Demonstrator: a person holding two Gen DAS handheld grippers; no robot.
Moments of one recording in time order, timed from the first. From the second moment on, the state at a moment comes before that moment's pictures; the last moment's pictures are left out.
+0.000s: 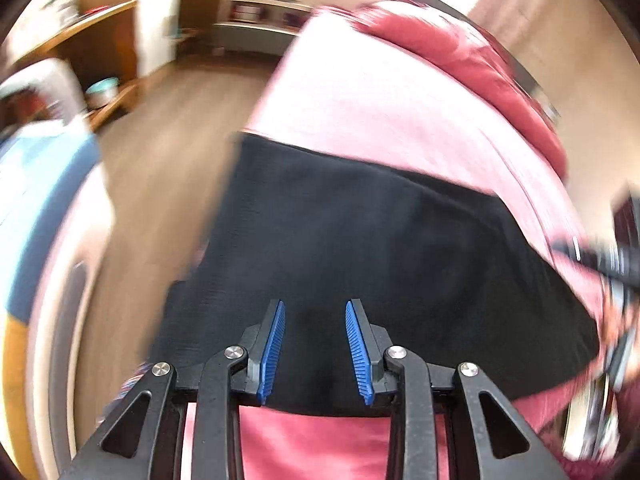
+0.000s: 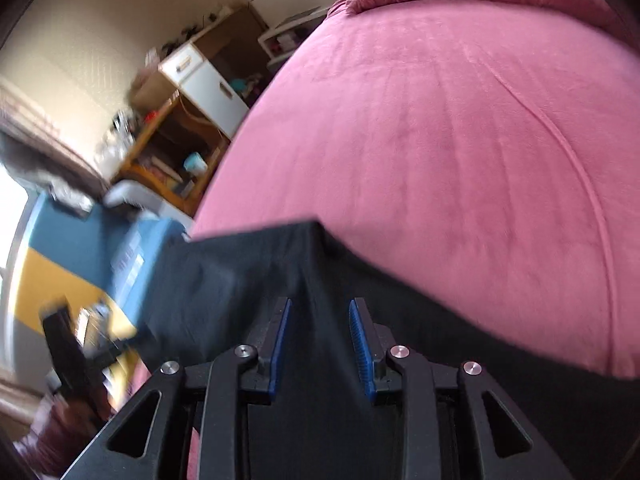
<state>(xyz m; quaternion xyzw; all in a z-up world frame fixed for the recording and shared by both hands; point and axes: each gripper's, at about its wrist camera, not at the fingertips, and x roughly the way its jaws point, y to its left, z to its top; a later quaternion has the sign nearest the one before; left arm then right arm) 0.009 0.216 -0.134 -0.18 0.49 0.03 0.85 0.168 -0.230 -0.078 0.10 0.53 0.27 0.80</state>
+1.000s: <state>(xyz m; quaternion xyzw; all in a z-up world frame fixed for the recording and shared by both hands) -0.031 0.255 -0.162 -0.22 0.53 0.12 0.81 0.056 -0.226 -0.146 0.06 0.59 0.18 0.79</state>
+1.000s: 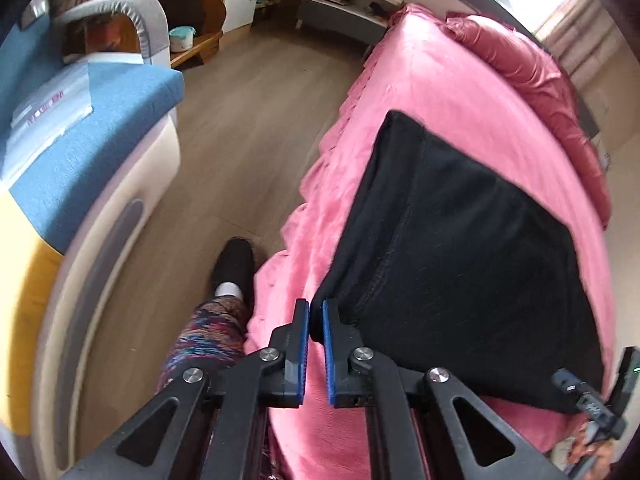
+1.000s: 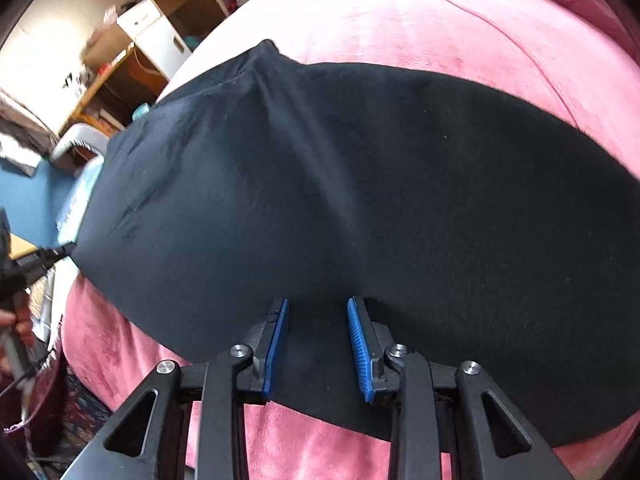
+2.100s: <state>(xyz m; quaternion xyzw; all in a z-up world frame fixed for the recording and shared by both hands) -0.003 0.031 -0.148 0.02 0.56 -0.10 0.82 0.003 -0.399 -0.110 0.26 0.52 0.07 0.81</state>
